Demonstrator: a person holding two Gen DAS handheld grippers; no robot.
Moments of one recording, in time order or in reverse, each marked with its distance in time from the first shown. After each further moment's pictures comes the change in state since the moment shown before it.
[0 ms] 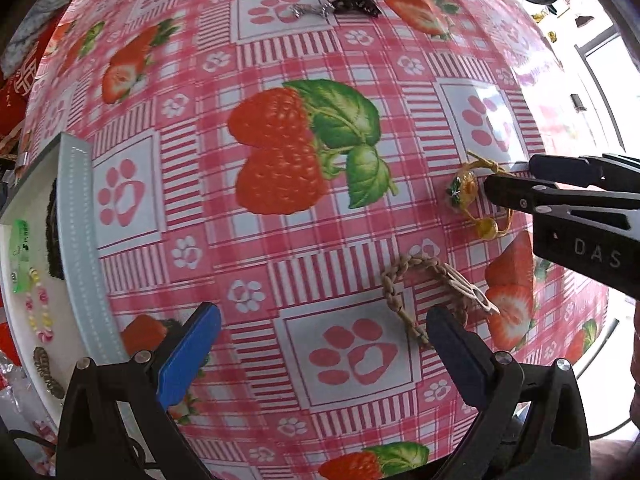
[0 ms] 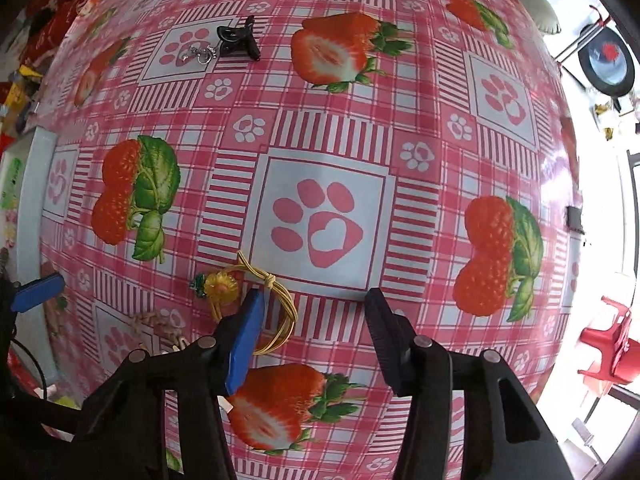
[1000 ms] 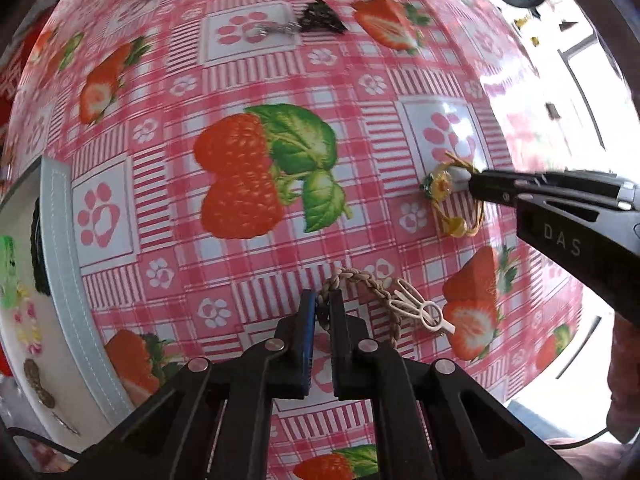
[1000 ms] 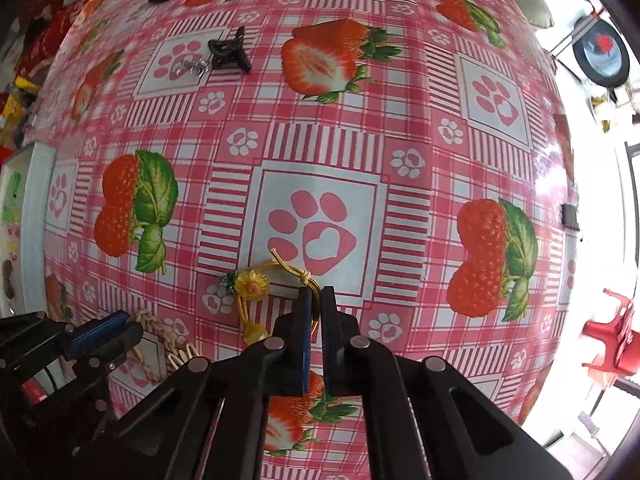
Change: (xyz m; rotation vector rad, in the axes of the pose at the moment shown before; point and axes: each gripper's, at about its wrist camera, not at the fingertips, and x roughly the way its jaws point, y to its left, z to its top) left arm -0.007 -0.030 0.025 -0.001 -0.016 -0.098; right arm -0.006 -0.005 0.000 0.048 -0.001 0.023
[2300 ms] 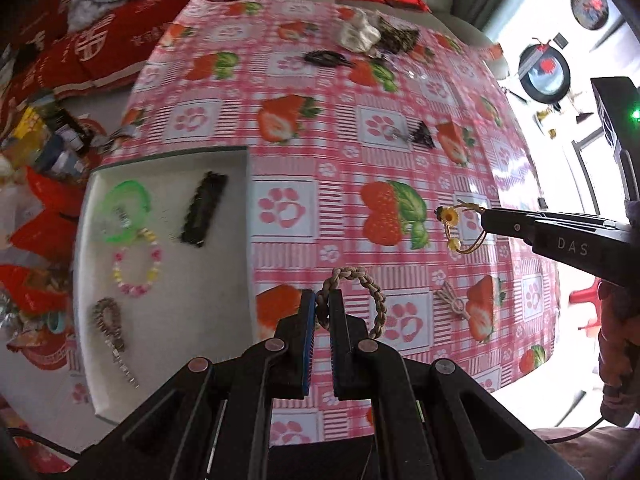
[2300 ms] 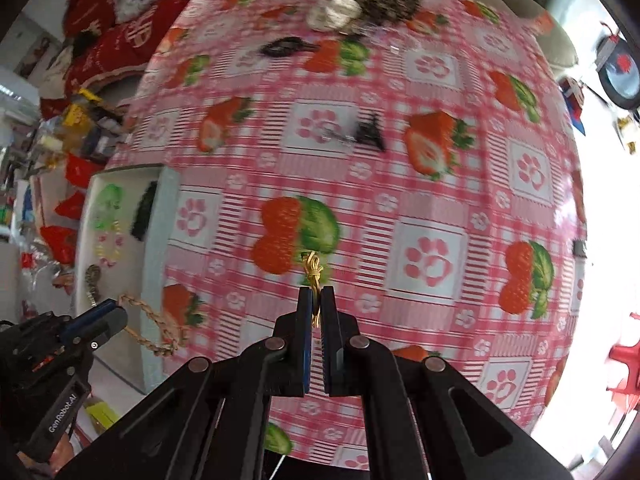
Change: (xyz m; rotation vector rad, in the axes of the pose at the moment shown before) left arm -0.132 0.130 -0.084 -0.202 -0.263 0.012; right arm -0.099 0.077 0.008 -0.076 -0.119 0.159
